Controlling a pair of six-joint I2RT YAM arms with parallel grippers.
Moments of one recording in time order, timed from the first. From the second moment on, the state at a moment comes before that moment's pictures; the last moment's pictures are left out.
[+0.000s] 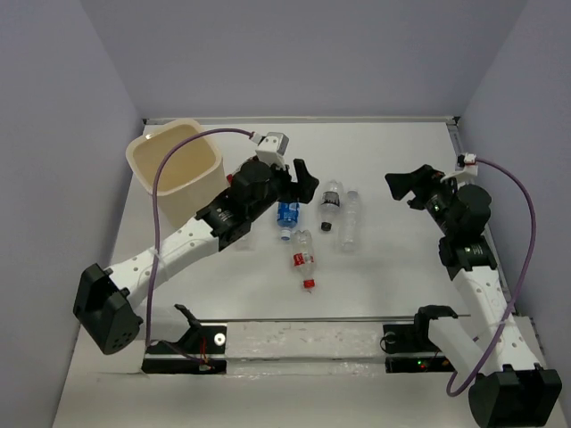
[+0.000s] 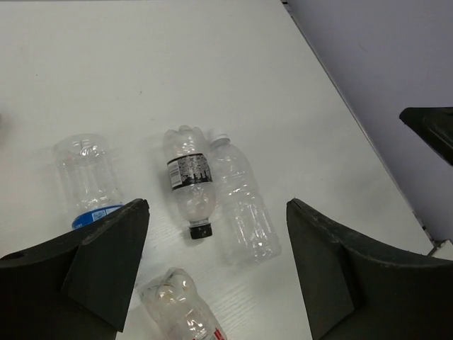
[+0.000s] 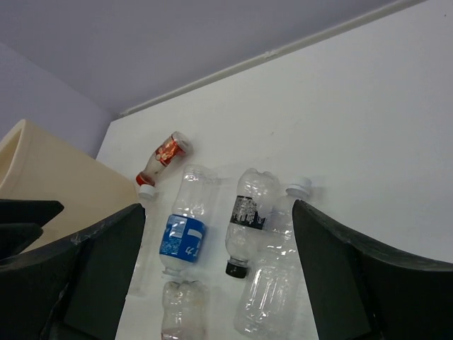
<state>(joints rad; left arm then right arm) -0.79 1.27 1.05 0.00 -0.13 -0.47 0.02 0.79 0.67 0.05 -0.29 0.59</state>
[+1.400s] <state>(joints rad) -0.58 2.08 1.40 -0.08 -0.27 -0.38 0.03 1.06 0.67 0.09 -0.46 0.59</state>
